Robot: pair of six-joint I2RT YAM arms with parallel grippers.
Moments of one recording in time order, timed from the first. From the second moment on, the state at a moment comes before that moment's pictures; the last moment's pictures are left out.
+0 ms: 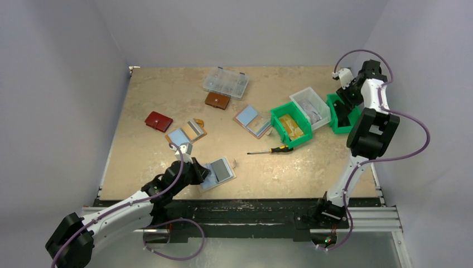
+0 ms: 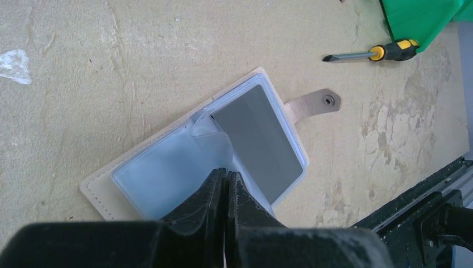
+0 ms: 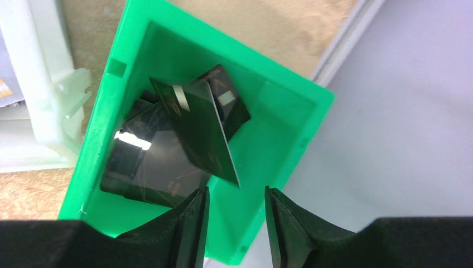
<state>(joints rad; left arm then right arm) -0.76 0.70 0.11 0.07 -0.17 -0.80 -0.36 2.14 1.90 -0.88 -0.08 -0.96</state>
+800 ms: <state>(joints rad) -0.76 0.80 0.11 0.22 -0.04 -0.75 -0.18 1.48 1.45 -0.83 -0.55 -0.90</state>
